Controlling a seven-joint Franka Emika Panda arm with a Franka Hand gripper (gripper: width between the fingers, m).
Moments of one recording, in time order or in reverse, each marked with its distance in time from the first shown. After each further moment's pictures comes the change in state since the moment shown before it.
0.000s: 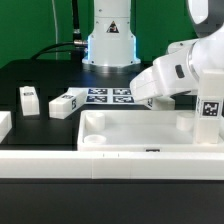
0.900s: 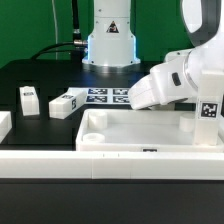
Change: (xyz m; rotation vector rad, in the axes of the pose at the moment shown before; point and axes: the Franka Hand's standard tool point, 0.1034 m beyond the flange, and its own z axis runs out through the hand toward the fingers) arm 0.016 0.003 0.010 -0.002 0.044 0.017
